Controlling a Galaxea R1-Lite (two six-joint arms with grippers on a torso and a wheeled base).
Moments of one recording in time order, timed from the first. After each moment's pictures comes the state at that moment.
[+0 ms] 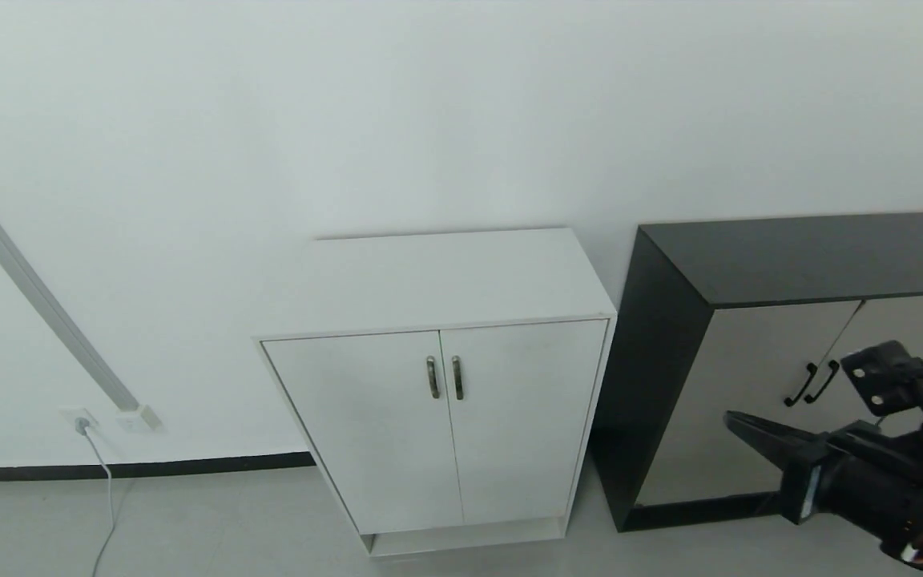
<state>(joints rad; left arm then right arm) 0.00 0.00 0.00 0.00 0.01 -0.10 0.51 1.43 -0.25 -0.97 -0.03 0.15</state>
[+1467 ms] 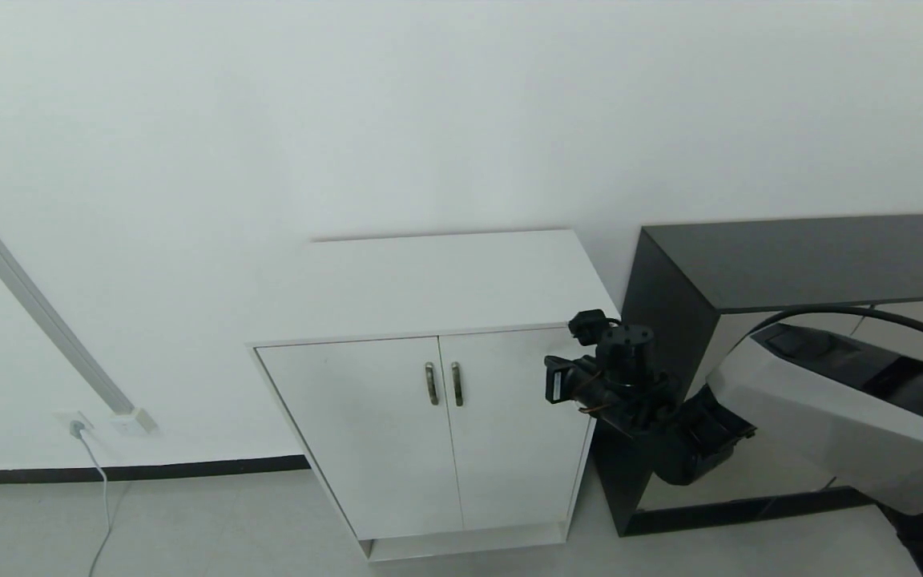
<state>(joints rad) 0.00 0.00 0.00 0.00 0.01 -0.10 0.52 2.42 -1.25 -0.99 -0.04 0.16</state>
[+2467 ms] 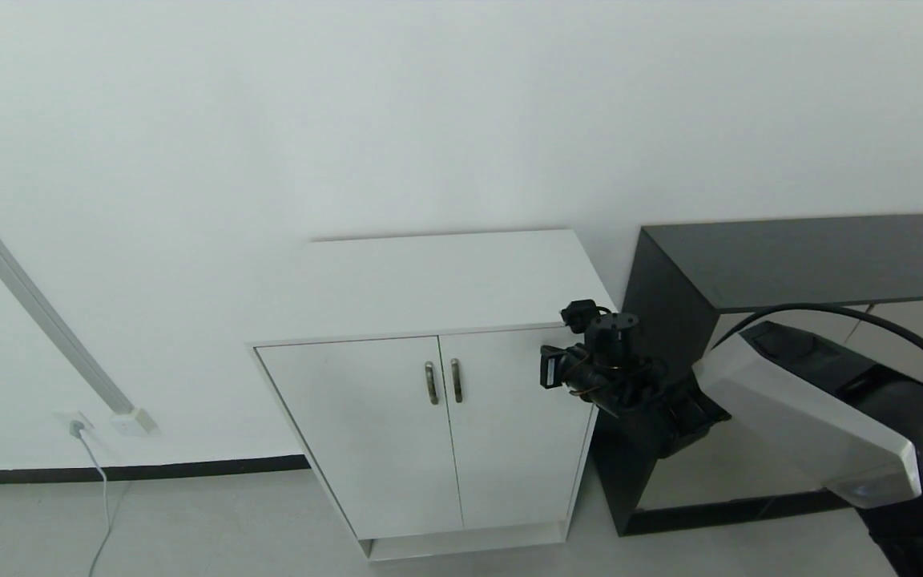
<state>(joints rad) 0.00 0.00 0.00 0.00 0.01 -0.10 0.49 2.50 -1.45 -0.86 -0.04 0.16</state>
